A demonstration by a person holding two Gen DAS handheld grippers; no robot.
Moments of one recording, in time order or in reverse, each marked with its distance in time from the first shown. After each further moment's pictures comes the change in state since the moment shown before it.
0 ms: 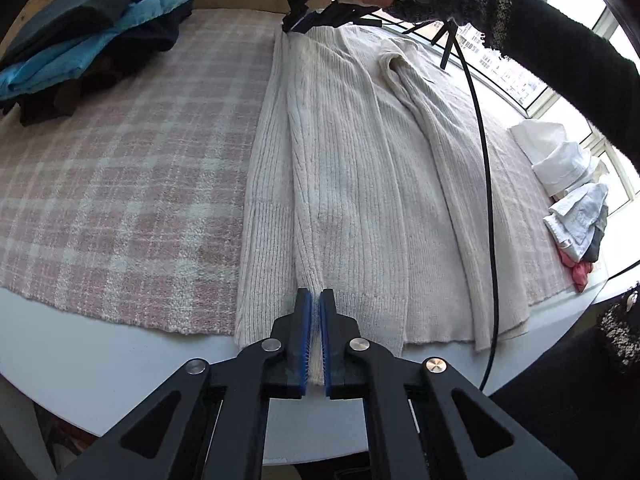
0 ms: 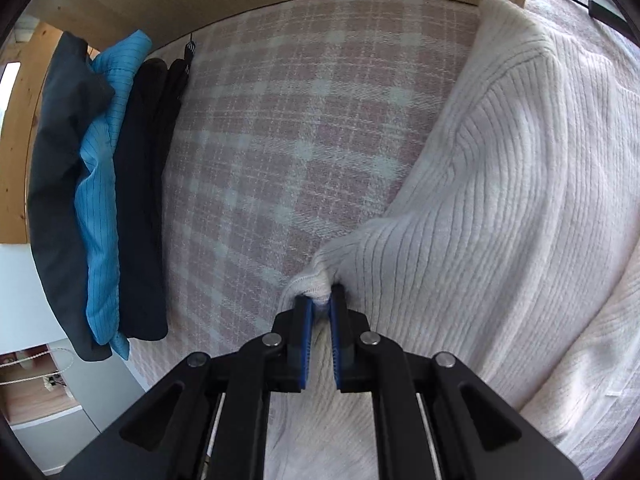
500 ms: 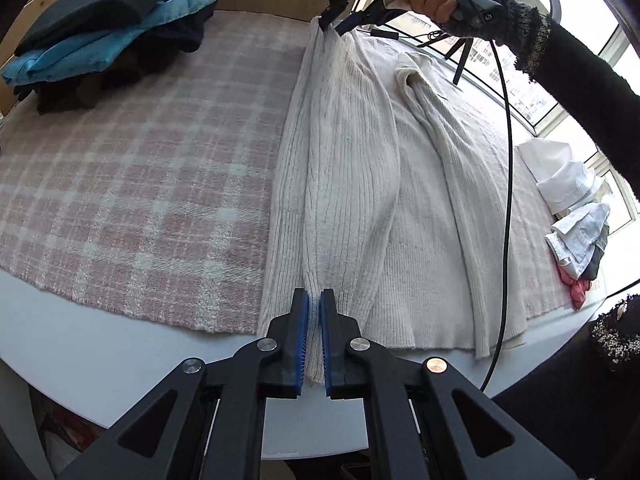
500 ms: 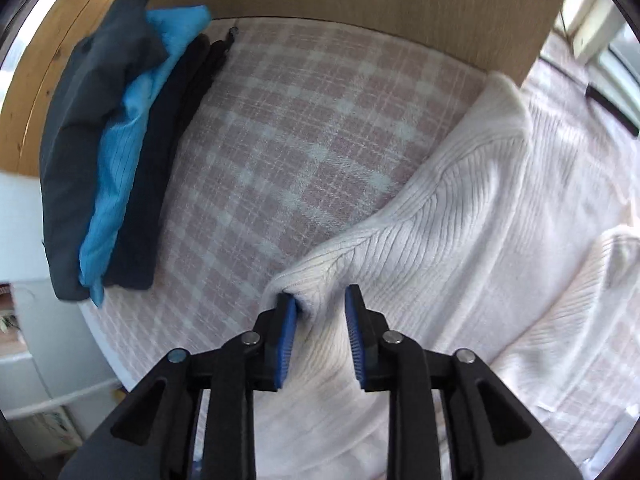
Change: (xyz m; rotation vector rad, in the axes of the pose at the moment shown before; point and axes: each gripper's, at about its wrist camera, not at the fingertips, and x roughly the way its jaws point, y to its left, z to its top) left arm 0.000 0.013 0.001 -0.060 0.018 0.010; right arm -0.040 0.033 -0.022 -0.327 -0.027 -0.212
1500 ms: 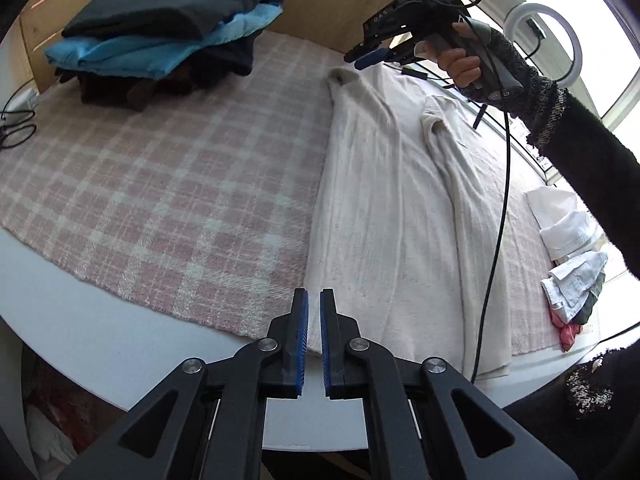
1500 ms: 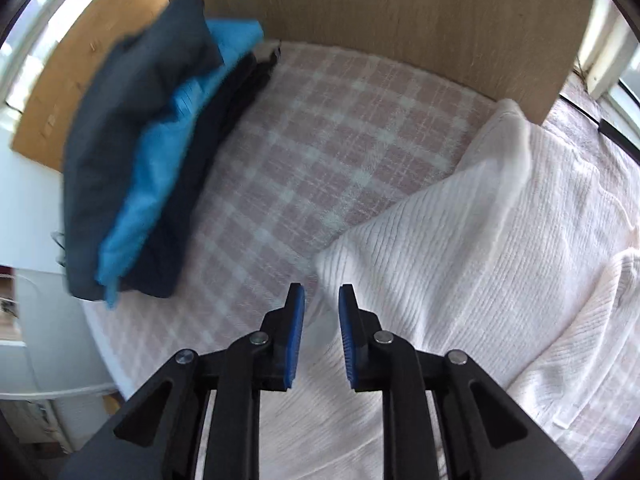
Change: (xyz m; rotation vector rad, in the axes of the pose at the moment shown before) left arm -0.029 0.006 0.011 -0.083 -0.084 0.016; right arm -0.036 -0.025 0.001 0.070 -0.218 0.169
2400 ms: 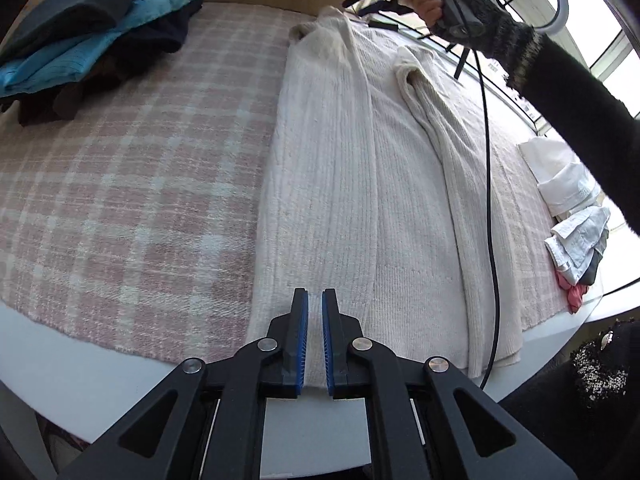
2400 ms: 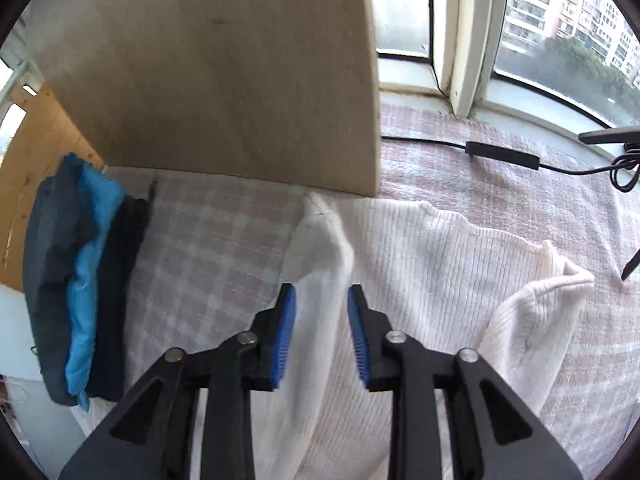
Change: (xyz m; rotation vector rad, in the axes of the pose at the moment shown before) left arm 0.033 -0.007 0.005 0.053 0.106 -0.011; right arm -0.029 -0.059 0.011 0.141 -0.168 -0.170
